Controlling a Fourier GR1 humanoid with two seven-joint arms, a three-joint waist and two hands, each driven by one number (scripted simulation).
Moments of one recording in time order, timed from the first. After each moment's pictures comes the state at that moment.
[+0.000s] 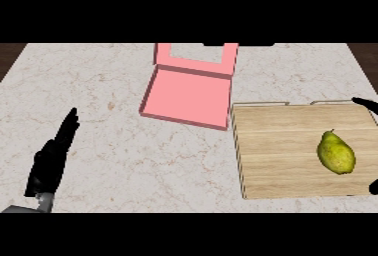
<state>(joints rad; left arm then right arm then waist) -0.01 0.49 -0.25 -1.50 0.14 0.34 0.04 -0.16 -1.09 0.25 -1.63 -0.10 0.25 0.39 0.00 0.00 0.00</state>
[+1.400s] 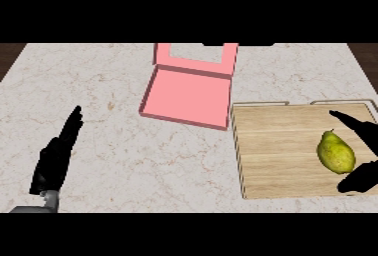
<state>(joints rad) 0.00 0.34 -0.11 -1.54 -0.04 0.20 0.10 -0.12 -0.70 0.08 -1.58 0.34 0.44 0.46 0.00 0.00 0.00</state>
